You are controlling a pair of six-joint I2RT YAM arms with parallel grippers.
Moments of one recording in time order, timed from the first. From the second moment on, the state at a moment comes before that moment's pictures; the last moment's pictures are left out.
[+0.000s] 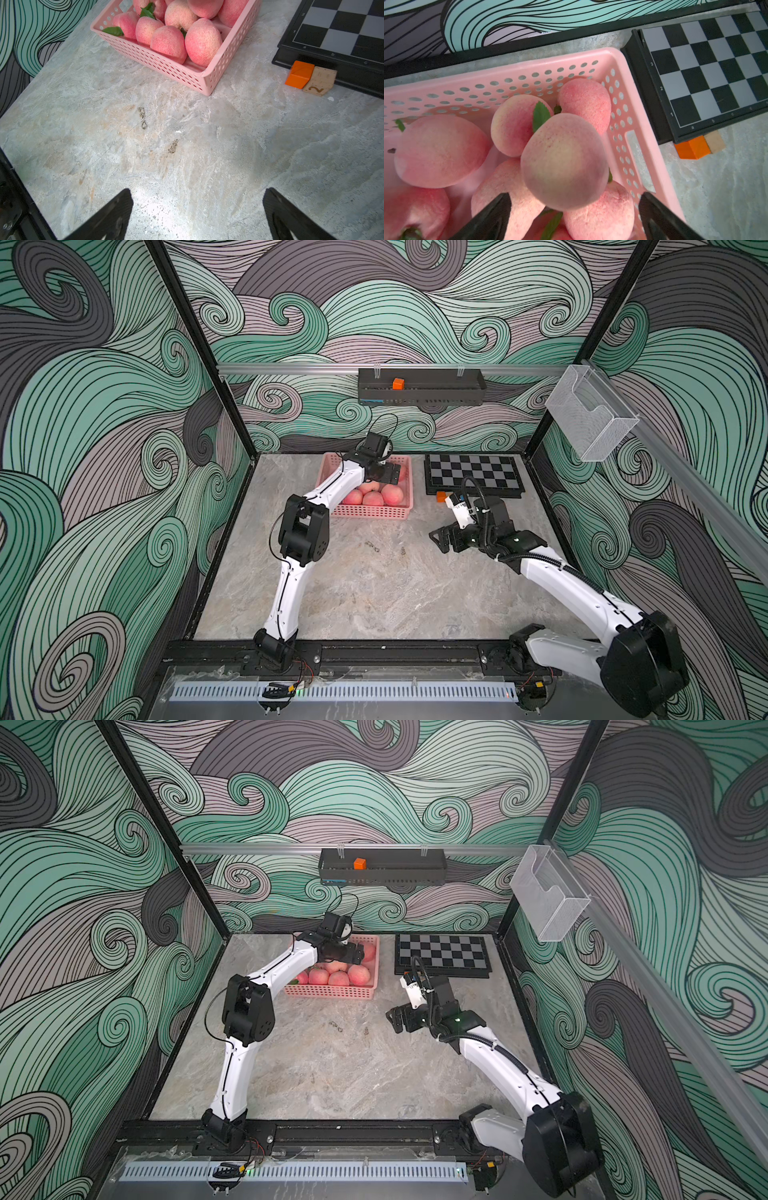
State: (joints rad) left arm -0.45 2.26 2.04 -0.65 0.01 -0.17; right arm 0.39 1.17 0.80 -0.41 -0.22 0.09
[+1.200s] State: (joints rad) left arm -0.24 1.13 0.81 -0.52 -0.31 -0.26; right arm 0.01 1.32 0.46 0.31 -0.21 -0.06
